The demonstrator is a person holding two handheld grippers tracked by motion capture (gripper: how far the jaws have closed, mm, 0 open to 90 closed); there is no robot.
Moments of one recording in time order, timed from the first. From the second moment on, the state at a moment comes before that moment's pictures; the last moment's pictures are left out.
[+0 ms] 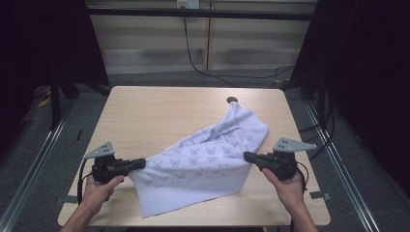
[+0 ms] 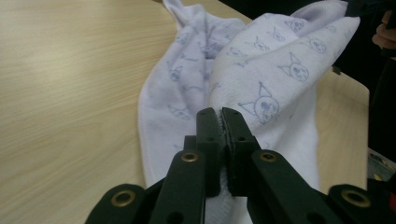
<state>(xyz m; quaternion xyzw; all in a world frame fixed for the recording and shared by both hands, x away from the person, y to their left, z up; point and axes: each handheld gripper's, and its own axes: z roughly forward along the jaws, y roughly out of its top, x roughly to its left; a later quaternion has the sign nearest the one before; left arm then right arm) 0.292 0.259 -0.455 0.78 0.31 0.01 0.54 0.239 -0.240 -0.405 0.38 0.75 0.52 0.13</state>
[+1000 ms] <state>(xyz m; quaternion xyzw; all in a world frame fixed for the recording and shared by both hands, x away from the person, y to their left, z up) 0.282 0.222 -0.487 0.84 0.29 -0.03 0.46 0.205 -0.212 -0.478 0.38 0.80 0.46 0.05</state>
